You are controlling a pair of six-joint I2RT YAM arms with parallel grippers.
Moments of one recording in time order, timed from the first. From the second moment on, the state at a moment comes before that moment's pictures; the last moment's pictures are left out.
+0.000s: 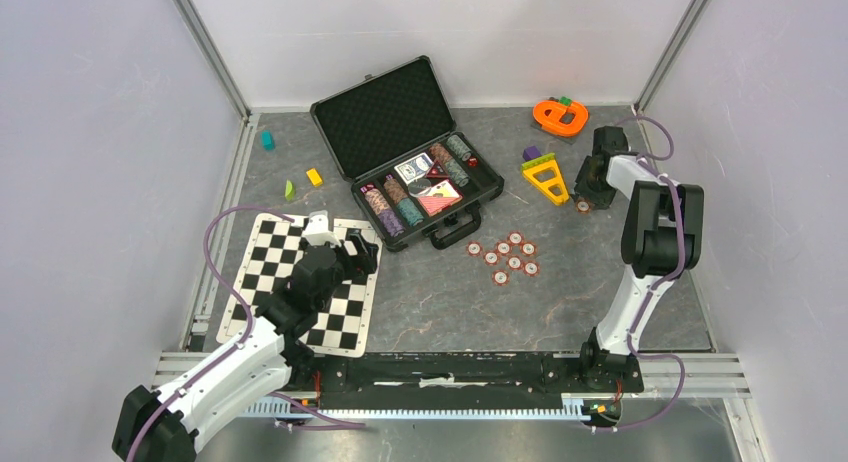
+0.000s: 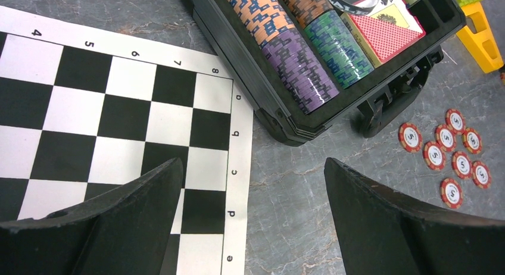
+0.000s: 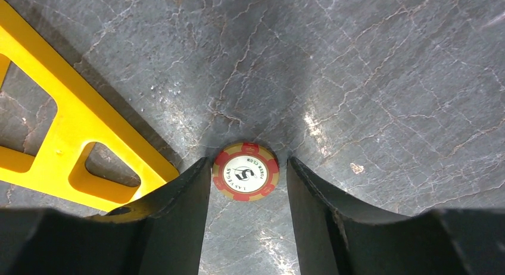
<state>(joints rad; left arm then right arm) -0.60 0.67 0.29 -0.03 -0.36 -0.55 -0.12 1.97 1.33 -0.49 0.17 0.34</state>
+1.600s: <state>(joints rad) -0.60 0.63 0.29 -0.07 -0.36 -0.55 -0.11 1.94 1.29 -0.49 0.19 0.37</state>
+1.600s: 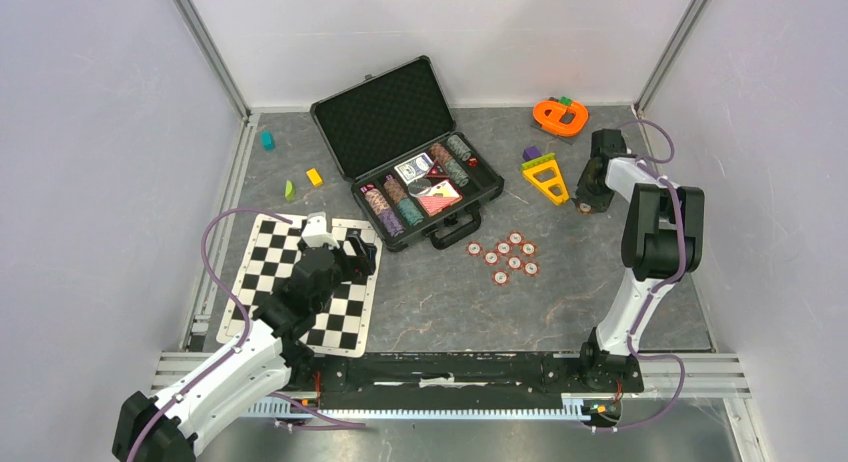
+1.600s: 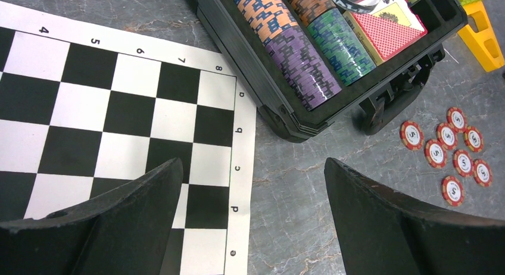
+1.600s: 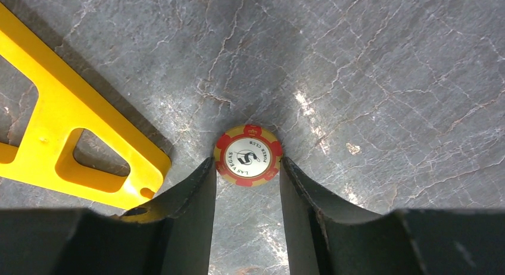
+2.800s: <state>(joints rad) -0.60 0.68 0.29 -0.07 -0.32 -0.55 -0.14 1.95 1.36 -0.57 0.23 0.30</state>
